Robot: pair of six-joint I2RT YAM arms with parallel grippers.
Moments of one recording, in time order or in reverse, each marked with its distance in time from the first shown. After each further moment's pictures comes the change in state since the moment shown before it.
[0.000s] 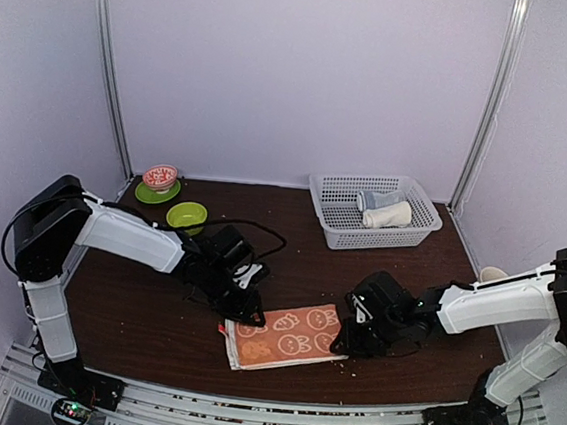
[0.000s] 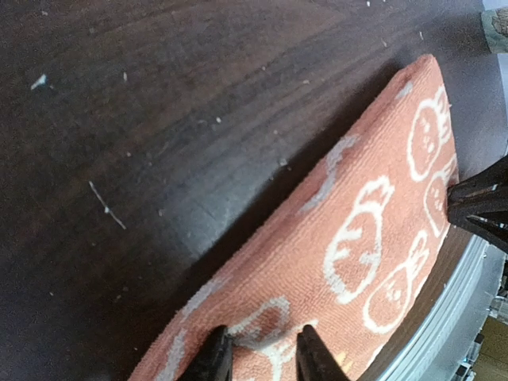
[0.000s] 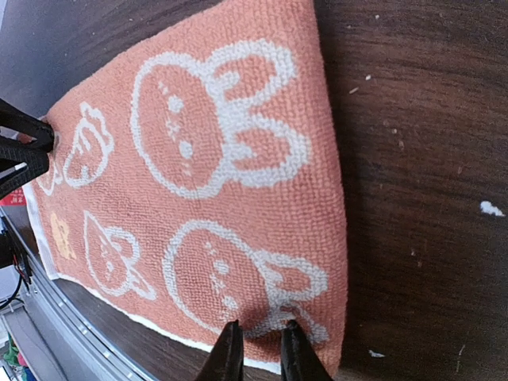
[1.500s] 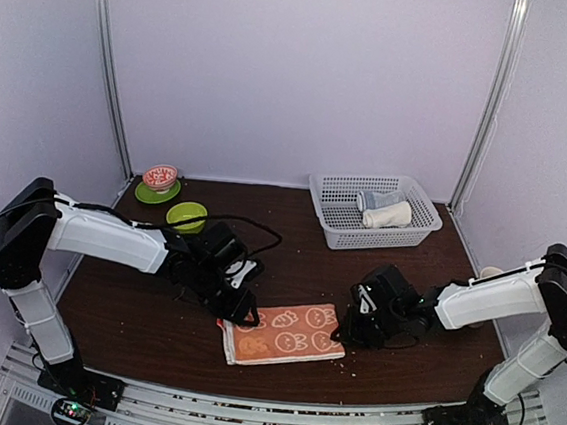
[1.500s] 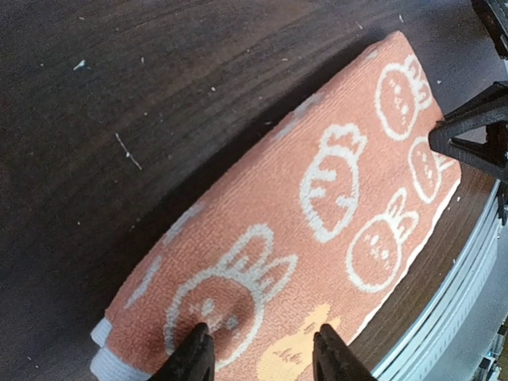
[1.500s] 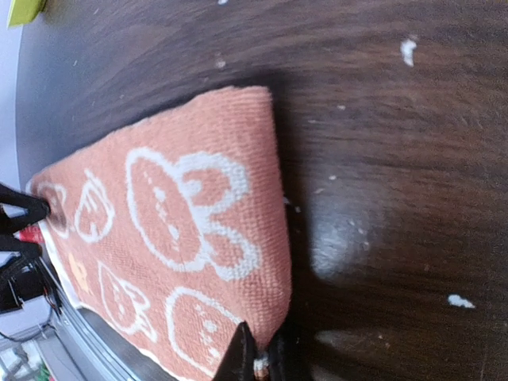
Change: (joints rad) left arm -0.036 -0.135 -0.043 -0.076 -0.079 0.039; right arm -0.097 0.050 -0.032 0.164 -0.055 0.034
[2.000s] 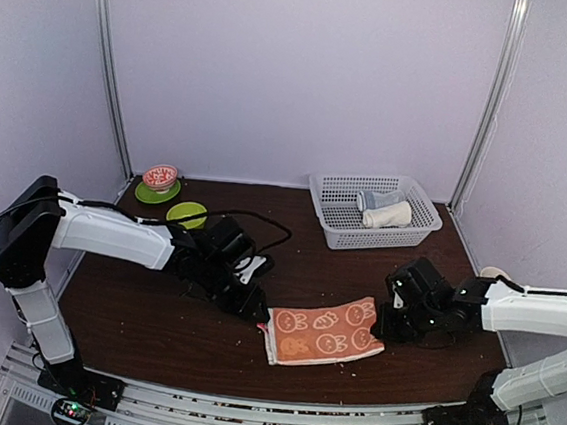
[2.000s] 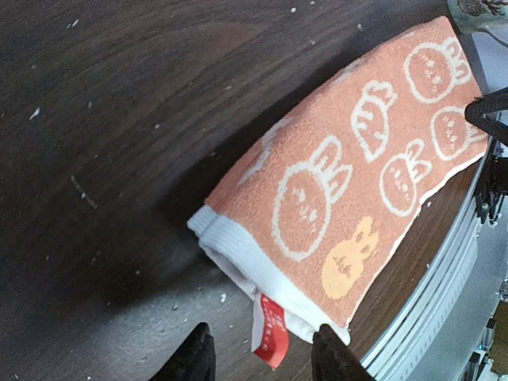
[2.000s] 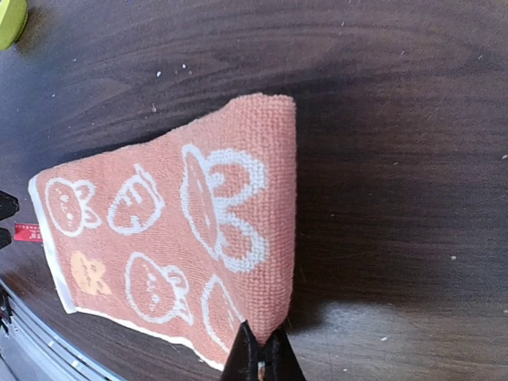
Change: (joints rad) left arm -0.013 0.028 0.059 0.003 0.041 0.002; right arm -0.022 -0.328 0.002 -0.418 0.246 -0.113
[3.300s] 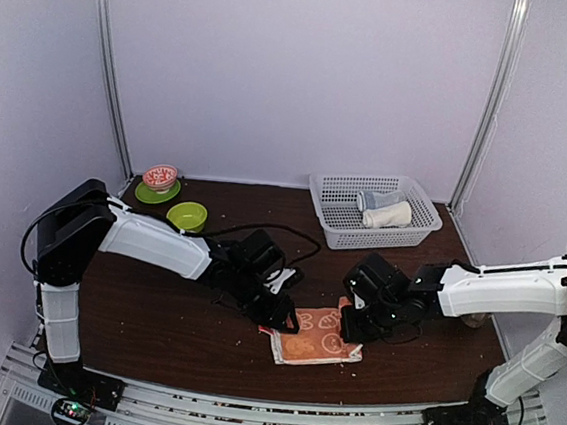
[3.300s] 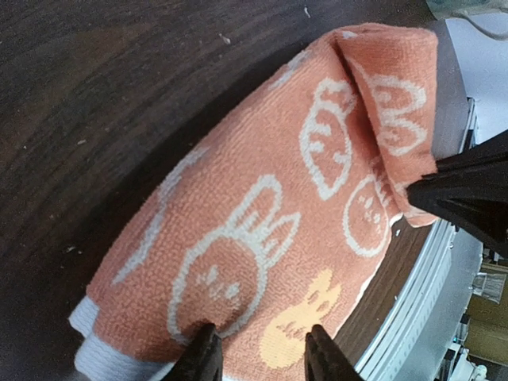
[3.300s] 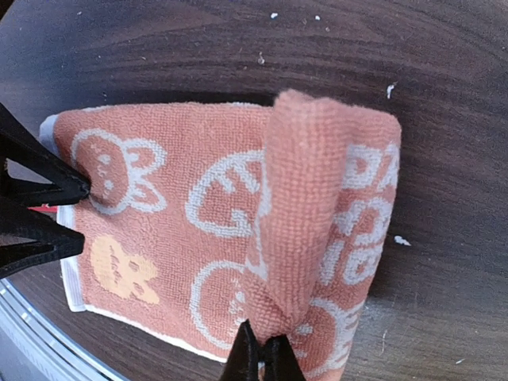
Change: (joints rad) left arm -0.059 0.229 0.150 0.129 0.117 -0.069; right arm 0.147 0.272 0.229 -0.050 0.000 -0.083
